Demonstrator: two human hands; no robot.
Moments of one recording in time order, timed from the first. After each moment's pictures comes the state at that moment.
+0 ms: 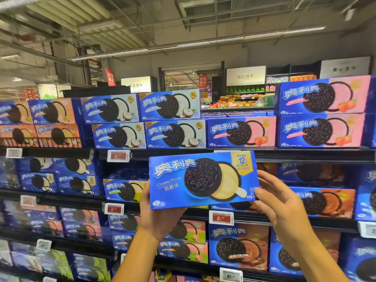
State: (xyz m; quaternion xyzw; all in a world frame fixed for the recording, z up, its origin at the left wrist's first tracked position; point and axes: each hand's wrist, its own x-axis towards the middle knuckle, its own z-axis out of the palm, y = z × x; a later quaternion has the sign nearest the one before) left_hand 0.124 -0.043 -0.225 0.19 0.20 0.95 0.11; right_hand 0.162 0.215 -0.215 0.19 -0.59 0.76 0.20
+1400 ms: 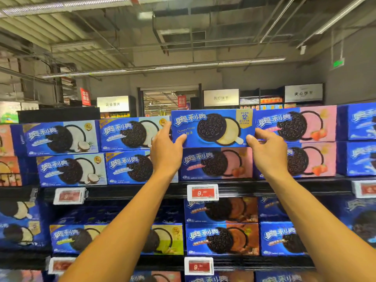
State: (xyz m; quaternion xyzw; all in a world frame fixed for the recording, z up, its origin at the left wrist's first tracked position) left_hand -0.011 0.048 -0.050 0.14 0.75 0.47 -0.44; right_hand 0.006 0.285 -0.063 0.00 -0.73 0.46 0.51
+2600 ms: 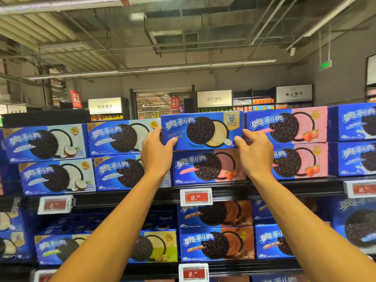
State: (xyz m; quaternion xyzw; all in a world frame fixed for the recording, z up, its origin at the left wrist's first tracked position) left_hand -0.035 0.044 -0.047 0.12 0.76 0.46 -0.45; right_hand -0.002 0.272 -0.062 -0.03 -0.74 0.42 0.53
